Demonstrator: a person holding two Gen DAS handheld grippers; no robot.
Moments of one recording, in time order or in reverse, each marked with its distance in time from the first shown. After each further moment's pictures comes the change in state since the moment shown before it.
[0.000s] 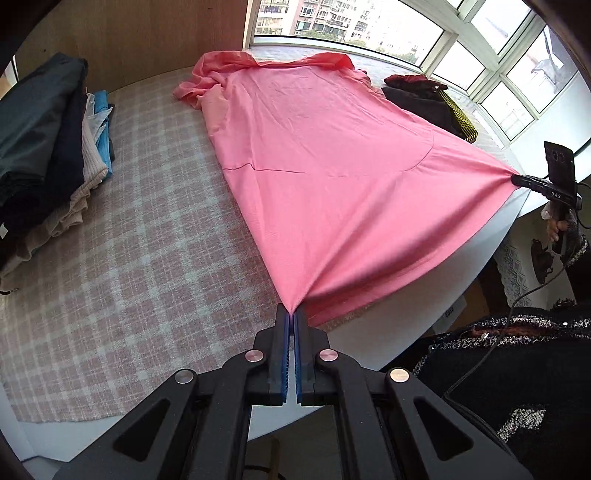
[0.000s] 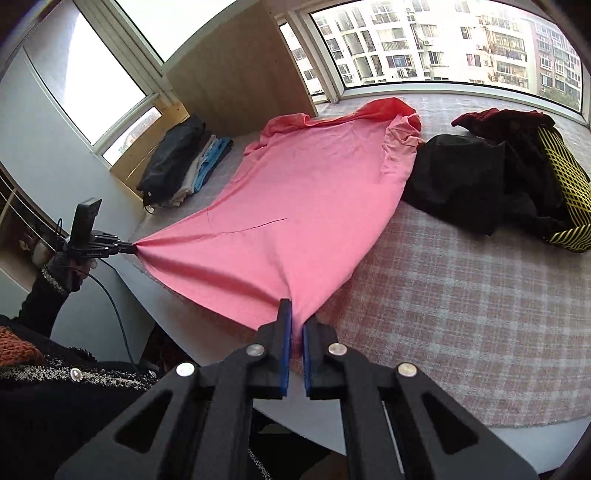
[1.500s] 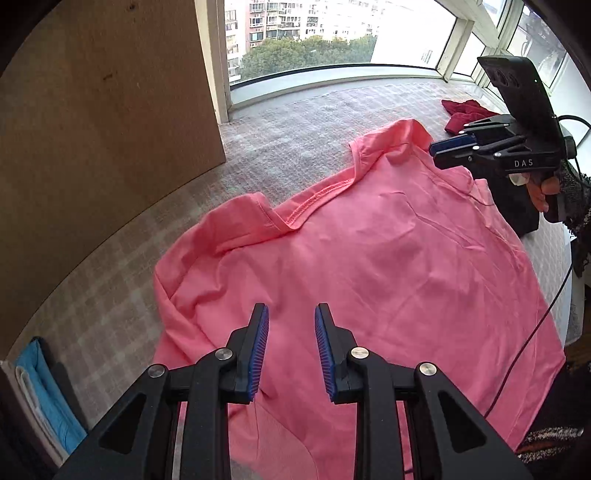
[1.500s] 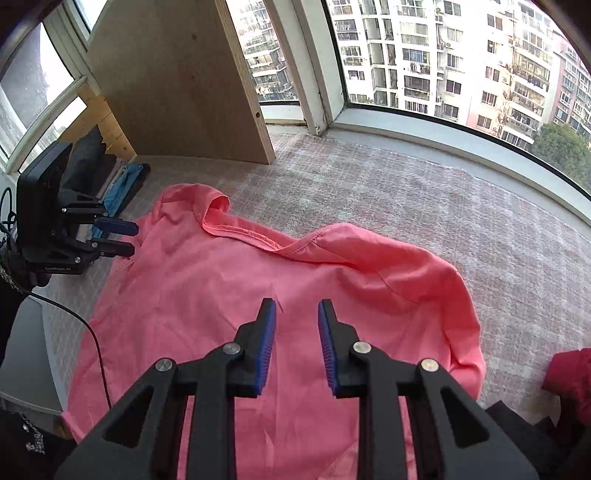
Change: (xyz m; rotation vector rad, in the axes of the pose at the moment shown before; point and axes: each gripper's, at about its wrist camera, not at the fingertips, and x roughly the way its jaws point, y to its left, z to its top) left arm 0.154 0.053 0.355 0.243 -0.040 0.040; right arm 0.305 -0.073 0.312 -0.164 0.161 -0.089
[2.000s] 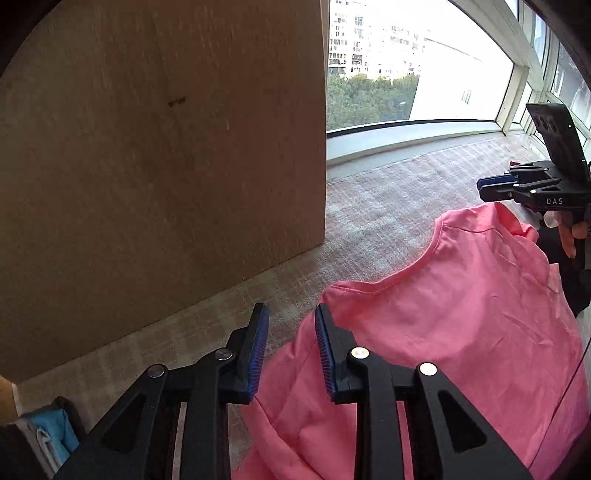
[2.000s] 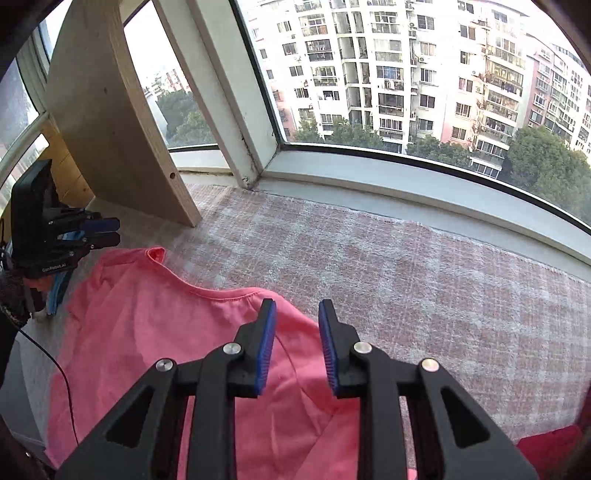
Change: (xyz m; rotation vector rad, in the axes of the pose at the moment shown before) left arm 0.021 0.052 0.037 -0.092 -0.156 0.142; right arm 0.012 -0.050 0.036 0.022 -0.090 -0.079
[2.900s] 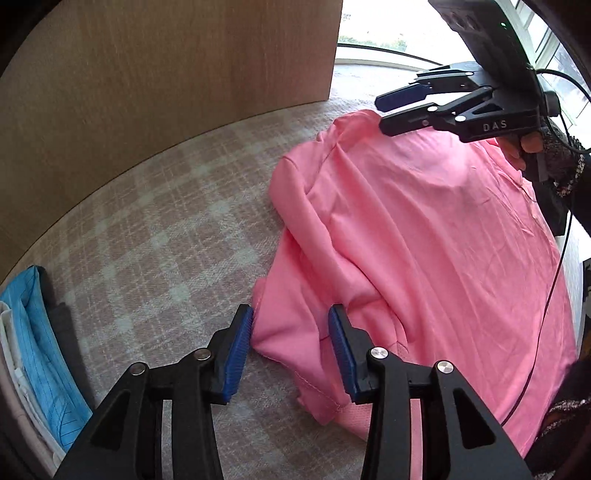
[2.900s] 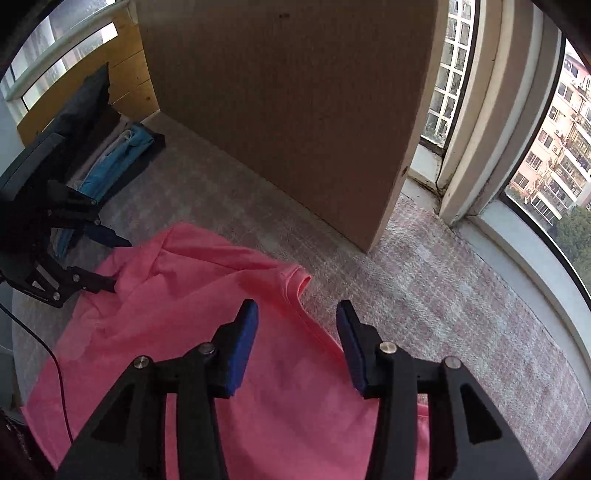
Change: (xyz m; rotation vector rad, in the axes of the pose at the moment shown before) left arm -0.021 0.037 -0.110 -0.024 0.190 -0.109; right arm 0.104 0.164 0.060 -0.346 0.131 0.093
